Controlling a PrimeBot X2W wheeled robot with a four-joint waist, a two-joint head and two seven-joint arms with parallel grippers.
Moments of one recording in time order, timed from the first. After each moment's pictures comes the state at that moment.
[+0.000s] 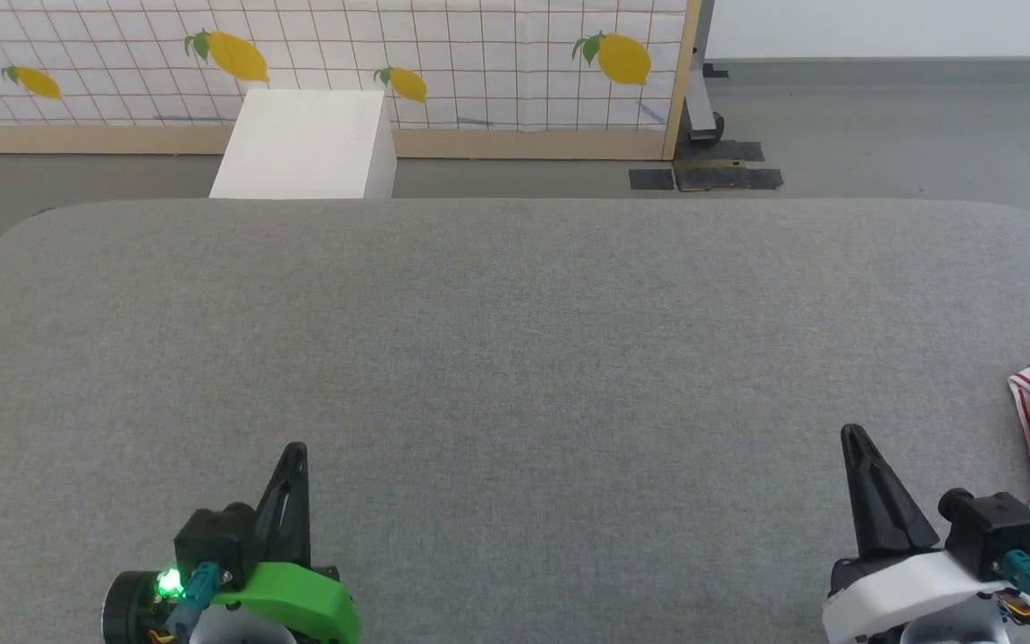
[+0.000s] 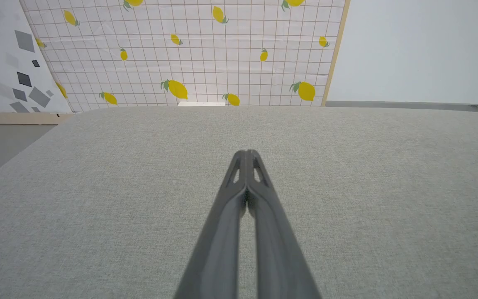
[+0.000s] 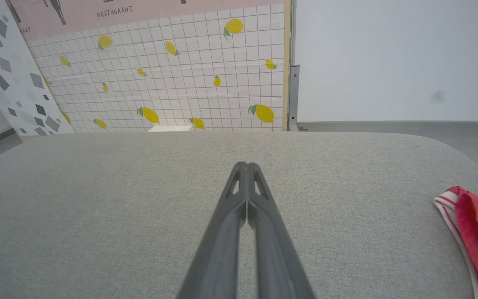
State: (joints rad) left arm 0.04 0.06 -0.03 0.08 -0.08 -0.04 -0.16; right arm 0.07 -0.05 -0.02 0.06 0.13 0.13 -0.15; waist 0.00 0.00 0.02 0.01
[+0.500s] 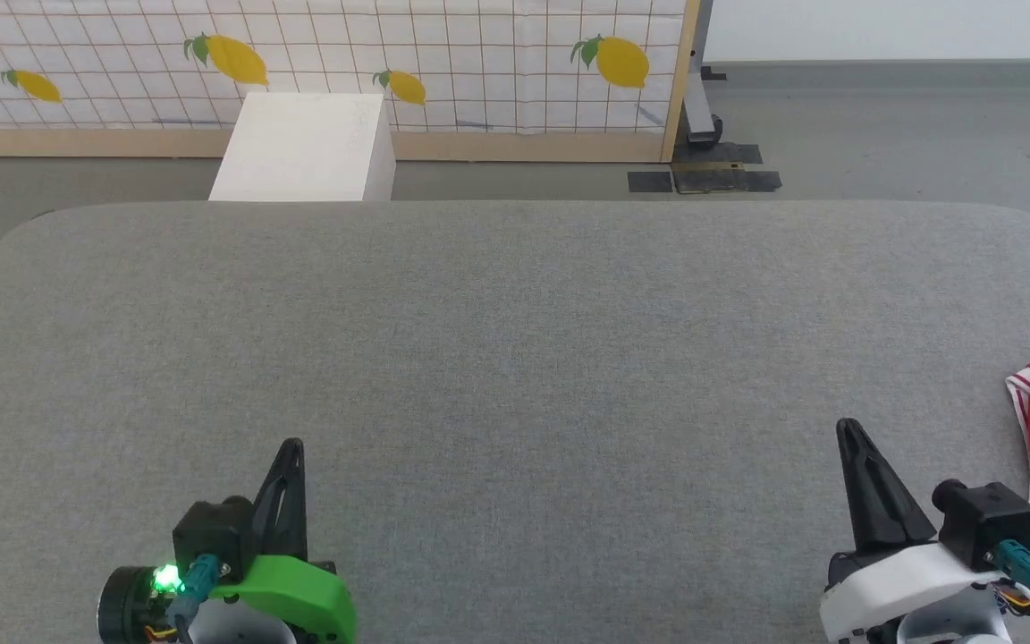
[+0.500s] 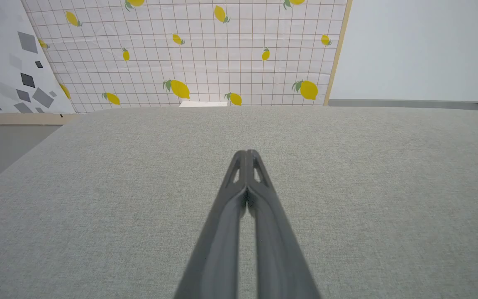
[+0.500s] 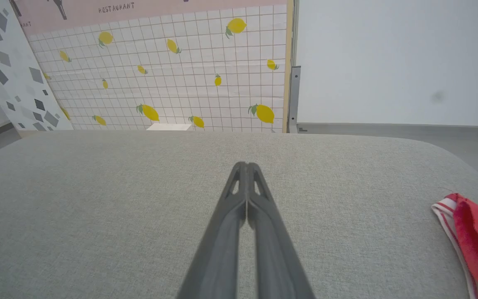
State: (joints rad) left arm 0.04 0.06 -0.03 0.06 -0.07 -0.04 -0.13; right arm 0.06 -0.05 -0.02 0.05 0.11 0.13 -0.12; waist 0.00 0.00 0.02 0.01
